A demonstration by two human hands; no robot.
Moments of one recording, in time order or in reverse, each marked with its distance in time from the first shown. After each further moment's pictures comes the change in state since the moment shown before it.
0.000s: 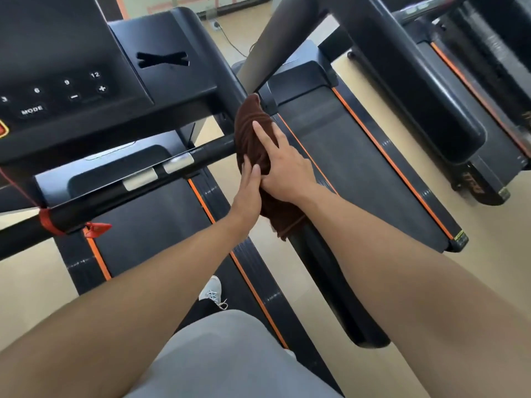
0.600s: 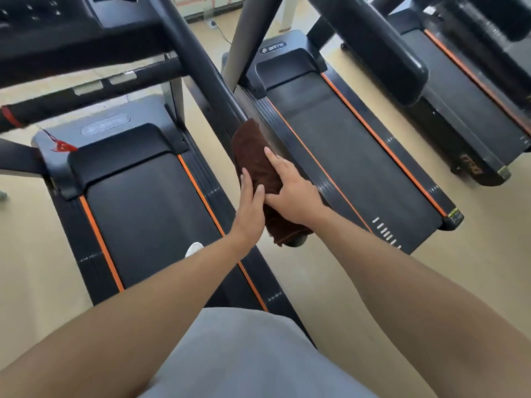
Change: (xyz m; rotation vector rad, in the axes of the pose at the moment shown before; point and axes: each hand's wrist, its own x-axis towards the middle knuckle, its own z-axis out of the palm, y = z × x) left_hand -0.188 -0.137 0.160 0.131 0.090 0.011; right_hand -0.278 0.121 0.017 0.308 -0.053 0.032
